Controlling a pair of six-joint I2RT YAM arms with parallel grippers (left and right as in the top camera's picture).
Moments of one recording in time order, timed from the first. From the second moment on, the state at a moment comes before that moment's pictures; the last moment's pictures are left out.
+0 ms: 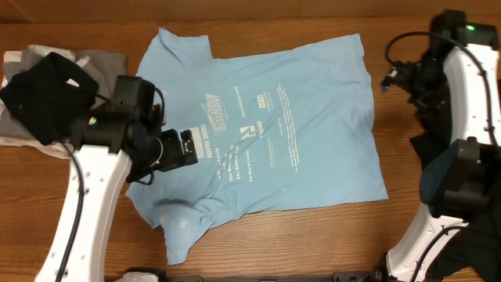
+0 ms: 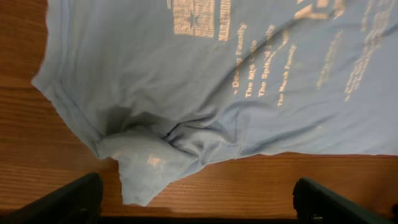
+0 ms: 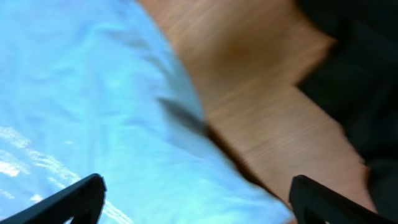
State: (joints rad) left arm -0.11 1.41 1.36 -1.38 0.16 -0.38; right arm -0.18 2.08 1.99 -1.41 -0.08 0.43
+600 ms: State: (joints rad) left arm -0.04 1.79 1.36 -1.25 0.08 -0.44; right arm -0.16 2.08 1.99 -1.35 -0.08 0.46
